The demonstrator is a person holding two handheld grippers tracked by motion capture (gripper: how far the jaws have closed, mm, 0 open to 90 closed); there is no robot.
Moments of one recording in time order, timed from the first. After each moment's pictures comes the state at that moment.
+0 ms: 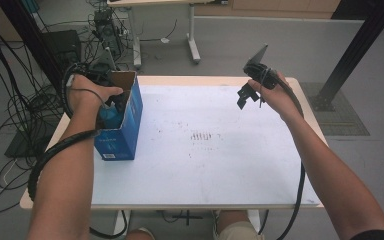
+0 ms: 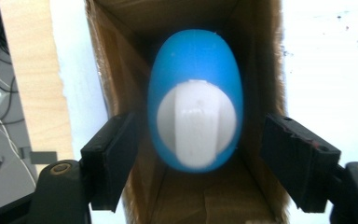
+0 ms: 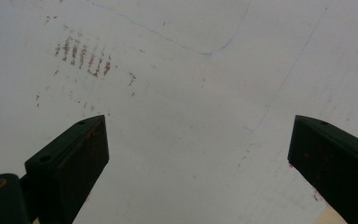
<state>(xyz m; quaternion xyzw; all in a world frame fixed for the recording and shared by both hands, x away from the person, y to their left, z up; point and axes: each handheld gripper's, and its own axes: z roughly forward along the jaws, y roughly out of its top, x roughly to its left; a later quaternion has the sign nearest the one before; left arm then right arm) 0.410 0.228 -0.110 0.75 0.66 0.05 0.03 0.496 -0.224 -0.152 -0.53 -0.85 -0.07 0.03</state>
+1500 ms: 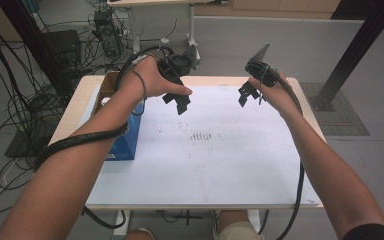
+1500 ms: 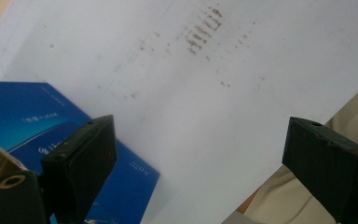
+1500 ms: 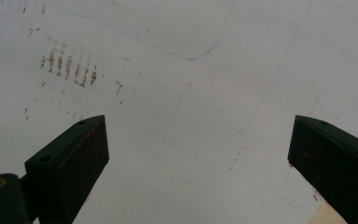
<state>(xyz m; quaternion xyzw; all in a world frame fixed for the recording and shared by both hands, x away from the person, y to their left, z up) 0.399 0.068 -0.065 0.94 0.34 0.03 0.05 0.508 -0.227 -0.156 -0.55 -0.83 -0.06 0.02</state>
